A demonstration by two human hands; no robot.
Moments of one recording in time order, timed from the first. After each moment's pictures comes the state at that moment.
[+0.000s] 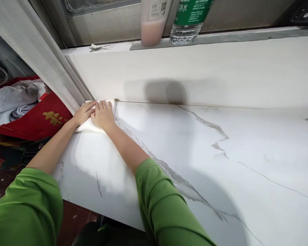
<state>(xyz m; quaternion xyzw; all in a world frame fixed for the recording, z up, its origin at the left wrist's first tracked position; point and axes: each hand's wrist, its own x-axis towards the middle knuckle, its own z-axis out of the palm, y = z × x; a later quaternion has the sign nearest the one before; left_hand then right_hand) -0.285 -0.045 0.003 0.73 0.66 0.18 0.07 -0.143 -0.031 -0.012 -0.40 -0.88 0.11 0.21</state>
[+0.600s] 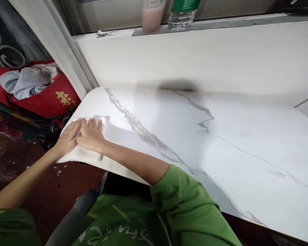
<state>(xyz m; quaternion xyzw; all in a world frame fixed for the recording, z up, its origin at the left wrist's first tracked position) -0.232 -0.265 0.007 0.72 0.68 0.13 0.03 -0.083 -0.202 0.025 -0.30 -0.89 0.33 0.09</state>
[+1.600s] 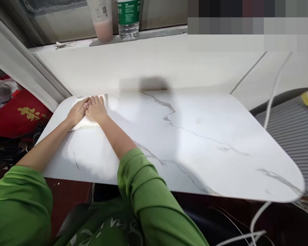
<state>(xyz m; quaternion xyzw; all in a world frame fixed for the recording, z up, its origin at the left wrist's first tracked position) -0.182 -0.069 0.001 0.74 0.64 0.18 0.05 -0.051 -0.039 -0.005 -0.42 -0.88 0.12 0.15</state>
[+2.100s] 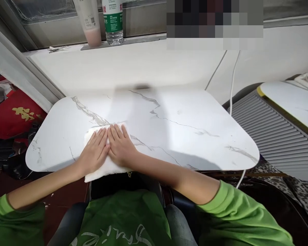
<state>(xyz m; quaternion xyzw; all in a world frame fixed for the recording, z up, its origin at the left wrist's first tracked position) -0.046 -0.245 -0.004 0.83 0.54 0.10 0.06 0.112 -0.210 -0.017 -0.40 -0.91 0.06 0.12</state>
